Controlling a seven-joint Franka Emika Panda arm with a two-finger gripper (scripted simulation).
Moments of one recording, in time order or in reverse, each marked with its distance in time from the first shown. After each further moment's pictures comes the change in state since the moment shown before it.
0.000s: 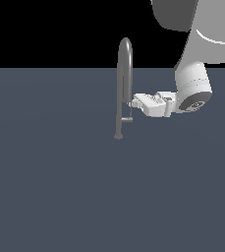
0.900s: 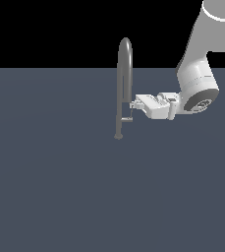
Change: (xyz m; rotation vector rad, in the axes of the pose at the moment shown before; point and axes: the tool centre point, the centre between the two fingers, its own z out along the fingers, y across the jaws) arm -0.002 0.025 0.000 0.009 0.004 -0.003
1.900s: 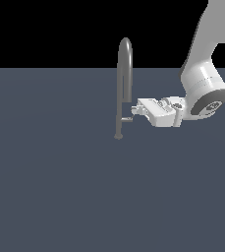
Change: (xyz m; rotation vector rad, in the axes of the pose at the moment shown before) arm 0.008 0.041 0.000 -0.006 0.001 -0.017
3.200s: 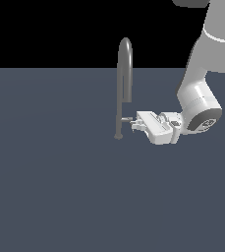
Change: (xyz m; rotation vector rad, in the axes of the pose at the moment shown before) arm 0.056 0.009 0.000 -0.015 -0.010 -0.021
